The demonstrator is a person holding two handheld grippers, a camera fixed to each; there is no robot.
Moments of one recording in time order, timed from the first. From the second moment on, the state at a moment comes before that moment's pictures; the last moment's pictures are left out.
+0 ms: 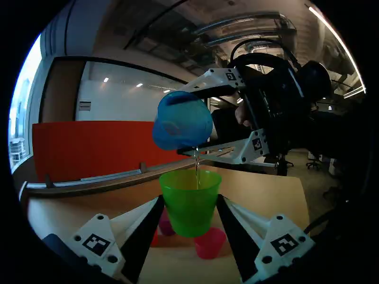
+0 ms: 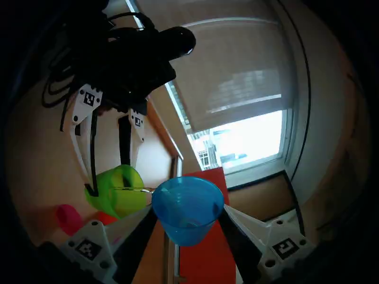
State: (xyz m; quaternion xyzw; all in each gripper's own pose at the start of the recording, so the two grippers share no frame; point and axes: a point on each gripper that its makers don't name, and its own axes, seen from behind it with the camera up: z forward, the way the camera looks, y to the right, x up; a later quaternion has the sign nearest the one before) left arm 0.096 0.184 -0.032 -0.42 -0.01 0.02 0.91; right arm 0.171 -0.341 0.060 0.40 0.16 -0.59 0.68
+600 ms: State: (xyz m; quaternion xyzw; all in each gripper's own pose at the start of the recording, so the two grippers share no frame) left arm 0.093 0.185 -0.032 -0.42 -0.01 0.02 0.91; right arm 0.173 -0.342 0.059 0.40 0.17 -0.60 0.68
